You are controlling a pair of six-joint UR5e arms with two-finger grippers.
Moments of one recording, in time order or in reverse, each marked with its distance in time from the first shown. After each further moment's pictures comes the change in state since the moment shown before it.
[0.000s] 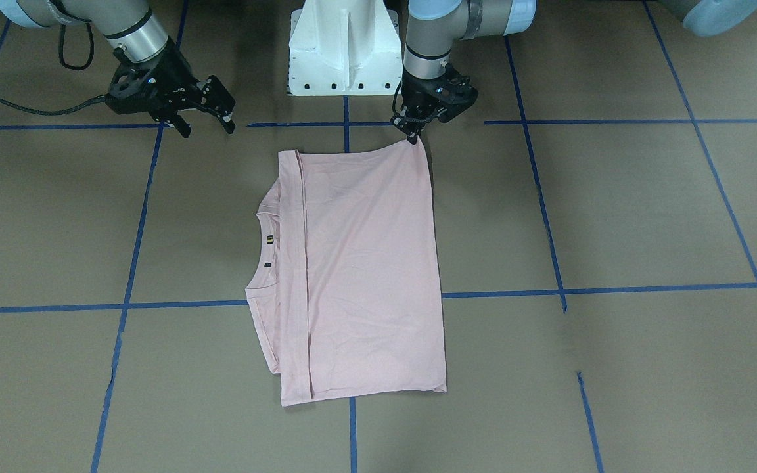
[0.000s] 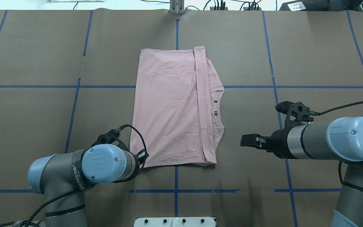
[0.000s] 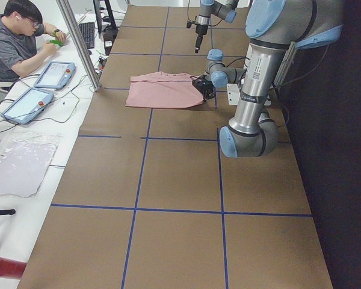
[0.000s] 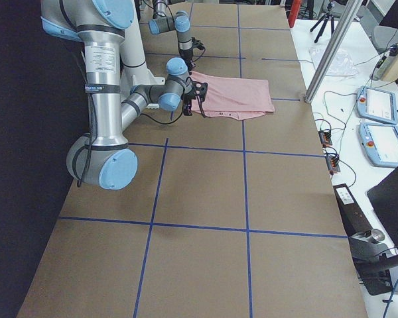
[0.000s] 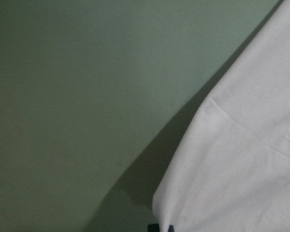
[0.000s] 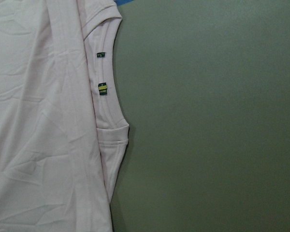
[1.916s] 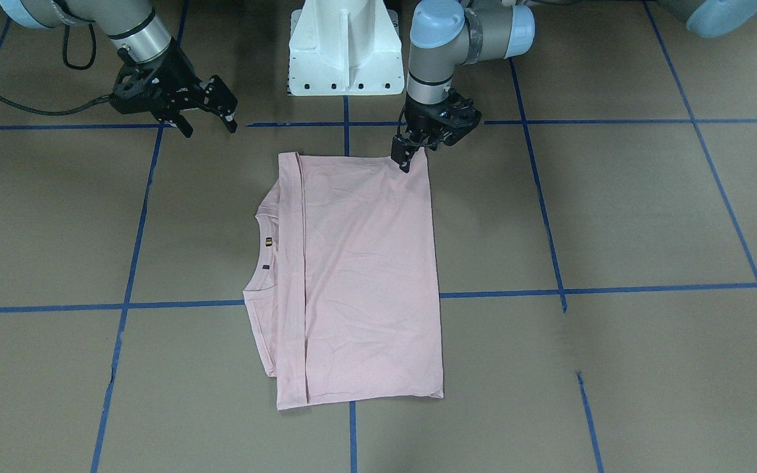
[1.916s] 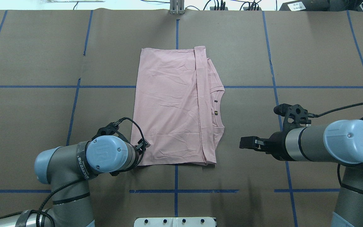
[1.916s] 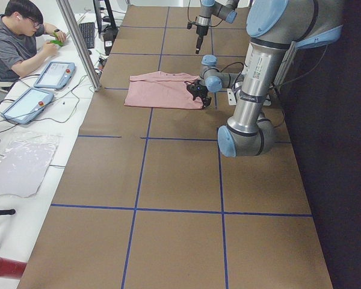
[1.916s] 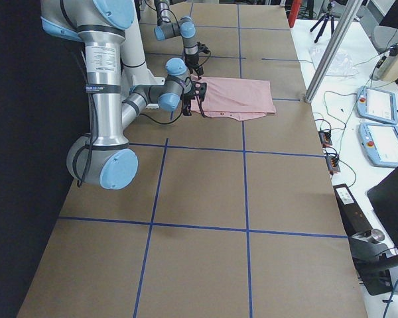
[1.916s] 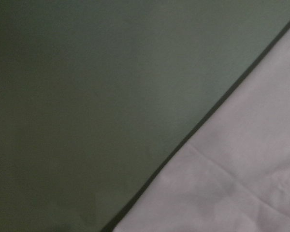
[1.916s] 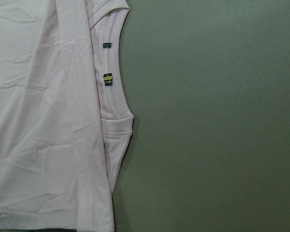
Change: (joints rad) left arm -0.038 -0.017 0.132 -0.090 0.003 -0.029; right arm -0.006 -0.001 0.007 0.008 -0.010 -0.031
